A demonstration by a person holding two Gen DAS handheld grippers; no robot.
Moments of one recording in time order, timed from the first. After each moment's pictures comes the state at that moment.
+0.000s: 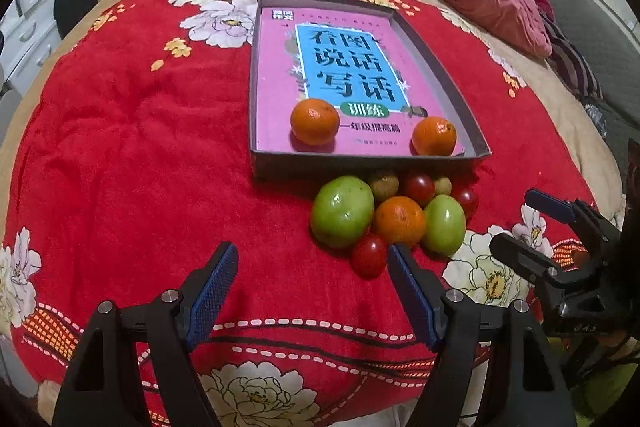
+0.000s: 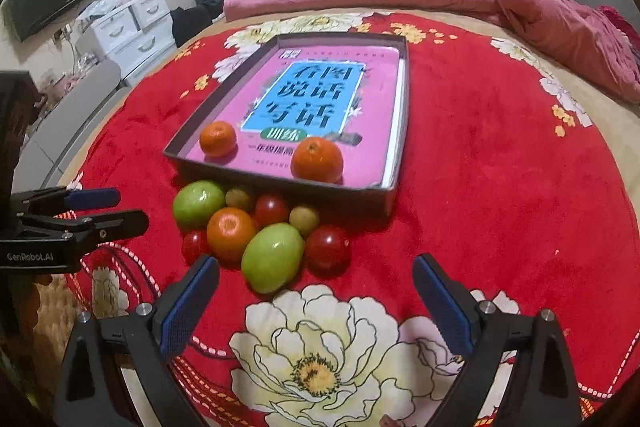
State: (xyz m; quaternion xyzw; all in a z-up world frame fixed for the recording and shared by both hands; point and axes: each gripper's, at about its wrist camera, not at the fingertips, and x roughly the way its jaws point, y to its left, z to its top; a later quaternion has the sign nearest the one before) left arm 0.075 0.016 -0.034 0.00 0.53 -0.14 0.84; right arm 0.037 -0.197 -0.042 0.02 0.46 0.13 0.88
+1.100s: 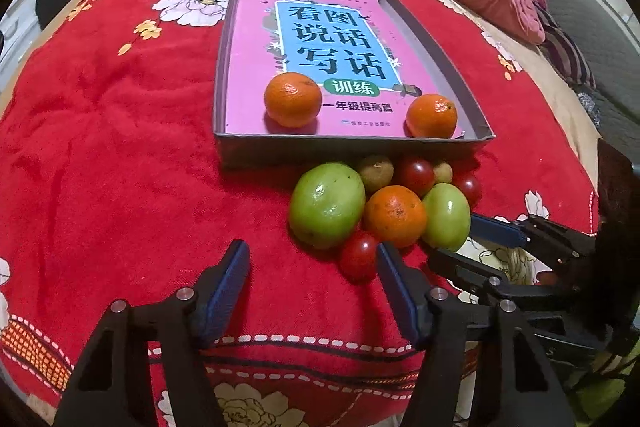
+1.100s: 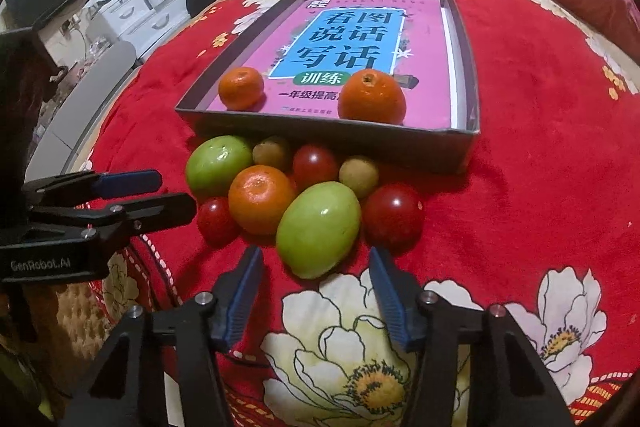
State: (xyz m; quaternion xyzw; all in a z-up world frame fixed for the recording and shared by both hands) left arm 0.088 0.003 -0.059 -0.01 0.55 -0.16 0.82; right arm 0.051 -0.168 -0.083 0.06 0.51 0.17 0.84
